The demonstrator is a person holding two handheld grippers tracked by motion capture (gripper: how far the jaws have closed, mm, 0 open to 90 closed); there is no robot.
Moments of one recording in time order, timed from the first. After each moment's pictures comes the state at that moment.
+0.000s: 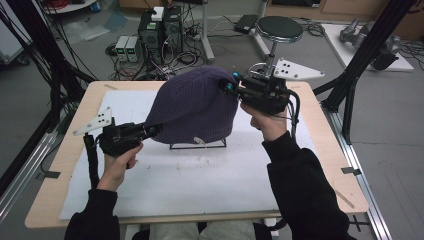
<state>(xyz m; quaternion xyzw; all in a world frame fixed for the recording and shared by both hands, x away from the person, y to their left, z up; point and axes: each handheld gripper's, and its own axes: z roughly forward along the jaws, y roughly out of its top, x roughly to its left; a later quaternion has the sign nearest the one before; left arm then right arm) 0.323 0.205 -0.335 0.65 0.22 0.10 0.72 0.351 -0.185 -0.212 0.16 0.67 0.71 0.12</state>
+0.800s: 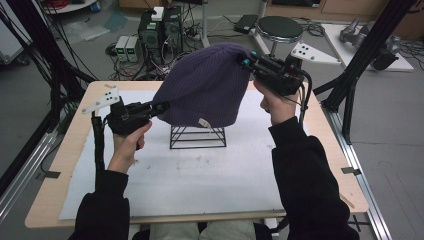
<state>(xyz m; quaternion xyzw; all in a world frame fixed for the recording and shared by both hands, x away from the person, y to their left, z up) 0.355 0.190 -0.305 0.62 0.24 0.11 0.74 0.379 -0.209 -0.197 0.21 0.63 0.72 0.18</state>
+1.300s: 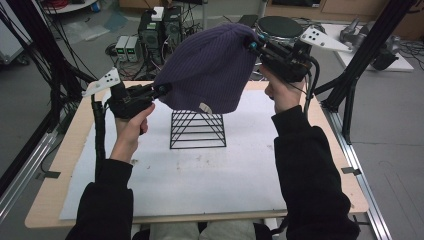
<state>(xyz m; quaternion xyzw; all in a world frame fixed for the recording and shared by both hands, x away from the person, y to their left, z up) 0.371 0.176 -0.273 0.61 0.24 0.15 0.74 0.390 -0.217 -0.174 0.20 0.61 0.74 0.21</state>
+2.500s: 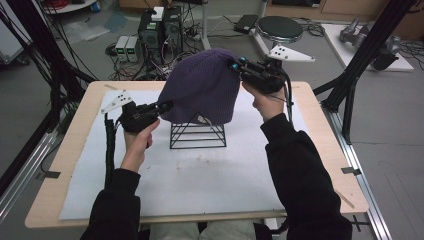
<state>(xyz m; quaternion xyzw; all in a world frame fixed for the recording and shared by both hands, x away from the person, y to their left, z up) 0.382 0.182 -0.355 0.62 0.32 0.14 0.71 0.416 -0.190 -0.230 0.25 0.67 0.67 0.19</state>
